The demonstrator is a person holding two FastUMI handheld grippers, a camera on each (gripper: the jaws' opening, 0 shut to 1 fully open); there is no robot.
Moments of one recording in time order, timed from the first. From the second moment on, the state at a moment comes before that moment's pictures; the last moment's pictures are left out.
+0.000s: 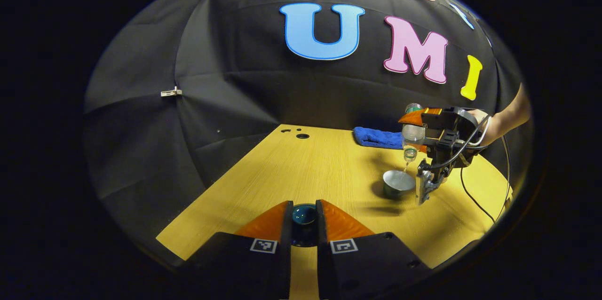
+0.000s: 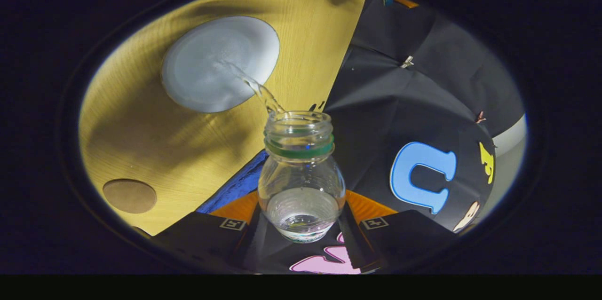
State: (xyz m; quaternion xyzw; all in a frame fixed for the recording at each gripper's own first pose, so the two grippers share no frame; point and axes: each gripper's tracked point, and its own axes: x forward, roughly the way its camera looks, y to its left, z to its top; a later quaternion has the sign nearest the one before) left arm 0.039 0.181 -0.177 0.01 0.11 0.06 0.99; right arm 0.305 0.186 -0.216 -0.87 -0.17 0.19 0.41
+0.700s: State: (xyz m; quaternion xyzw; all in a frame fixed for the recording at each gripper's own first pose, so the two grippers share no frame) left arm 0.034 0.161 -0.166 0.02 0.10 0.06 0.99; right arm 0.291 0.185 -0.208 -0.88 -0.19 0.20 0.39
